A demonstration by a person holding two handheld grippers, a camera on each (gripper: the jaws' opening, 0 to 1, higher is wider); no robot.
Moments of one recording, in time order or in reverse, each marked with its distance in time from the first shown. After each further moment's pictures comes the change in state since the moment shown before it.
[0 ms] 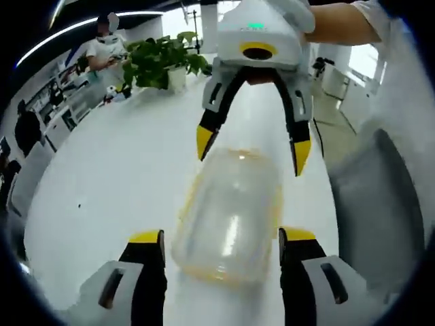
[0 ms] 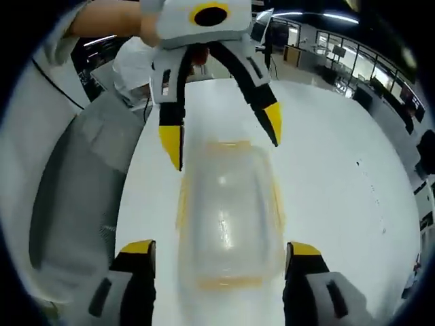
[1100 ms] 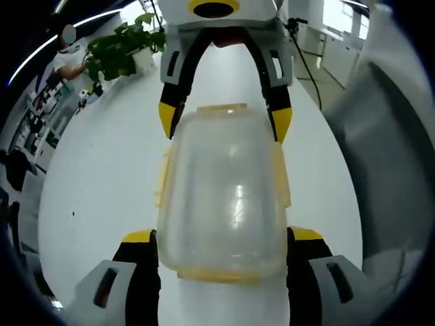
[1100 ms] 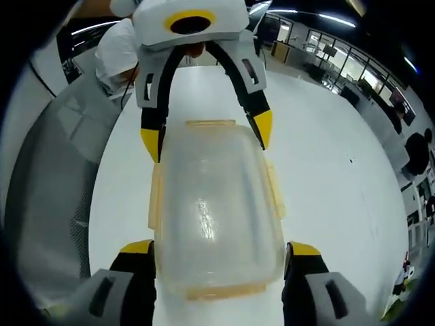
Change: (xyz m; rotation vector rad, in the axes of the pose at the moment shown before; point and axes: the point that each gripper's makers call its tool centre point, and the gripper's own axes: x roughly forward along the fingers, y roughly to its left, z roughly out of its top) left arm 0.015 -0.002 -0.058 0.169 0.153 0.018; right arm 0.041 -0.015 0.016 0.001 0.041 -0.122
